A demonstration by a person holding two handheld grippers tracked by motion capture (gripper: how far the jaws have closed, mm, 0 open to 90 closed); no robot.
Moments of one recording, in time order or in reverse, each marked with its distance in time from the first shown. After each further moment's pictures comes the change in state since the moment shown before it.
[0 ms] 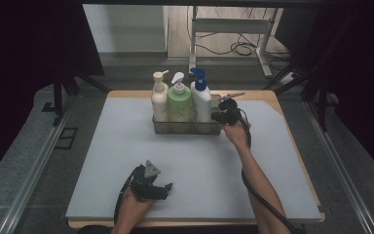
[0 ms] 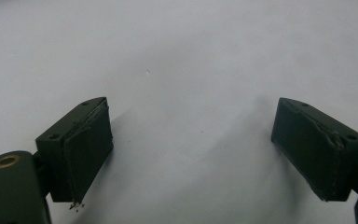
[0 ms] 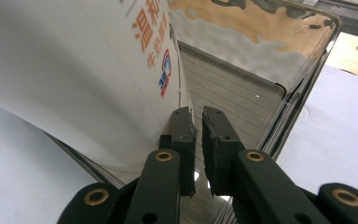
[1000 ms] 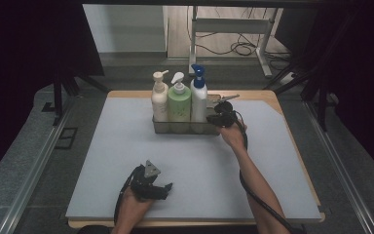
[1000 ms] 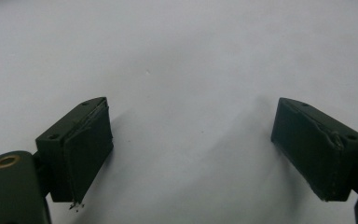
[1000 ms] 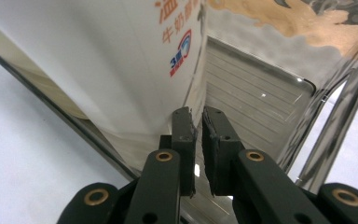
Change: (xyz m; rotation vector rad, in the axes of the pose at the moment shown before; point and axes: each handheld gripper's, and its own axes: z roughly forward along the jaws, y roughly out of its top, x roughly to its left) left arm 0.000 0.000 0.000 0.000 0.000 0.000; right arm 0.013 -0.003 0.008 0.022 0.028 -0.020
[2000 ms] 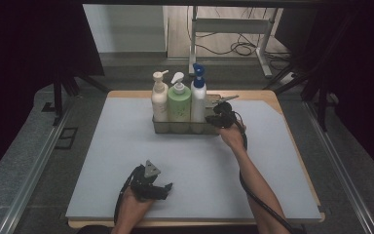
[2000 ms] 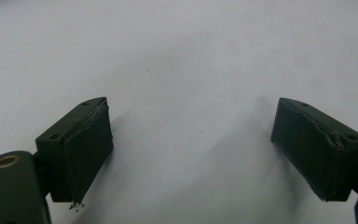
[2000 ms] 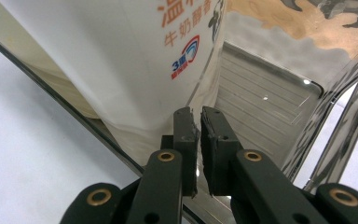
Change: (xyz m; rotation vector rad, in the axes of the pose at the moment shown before) left arm 0.000 0.000 0.000 0.001 0.000 0.000; right arm 0.004 -0.001 -0.001 -0.007 0.012 -0.012
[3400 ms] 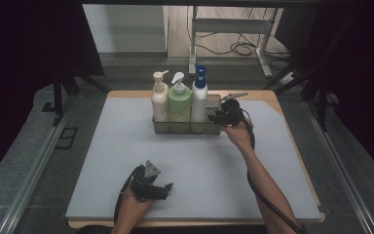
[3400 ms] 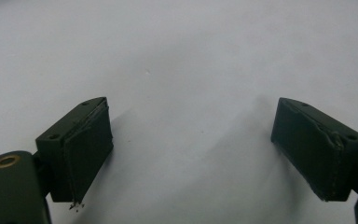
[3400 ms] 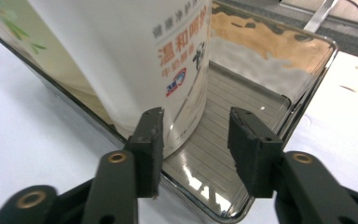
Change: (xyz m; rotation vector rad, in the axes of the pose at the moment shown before) left arm 0.000 0.000 0.000 -0.004 0.000 0.001; right arm -0.004 0.005 -0.033 -0.061 -0.008 -0.008
